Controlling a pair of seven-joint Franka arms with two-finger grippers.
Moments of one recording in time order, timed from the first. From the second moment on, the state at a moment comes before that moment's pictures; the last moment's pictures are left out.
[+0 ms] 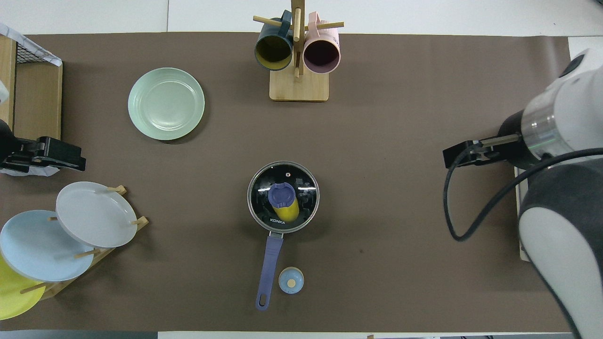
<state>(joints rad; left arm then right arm) -0.09 -0.05 -0.03 -1.58 -0.04 1.45 -0.05 0.27 -0.01 -0.02 -1.59 0.02 1.54 0.14</state>
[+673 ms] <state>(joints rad) -0.09 -0.05 -0.03 -1.58 -0.04 1.45 -0.05 0.60 0.22 -0.01 -1.46 0.02 1.67 0.58</state>
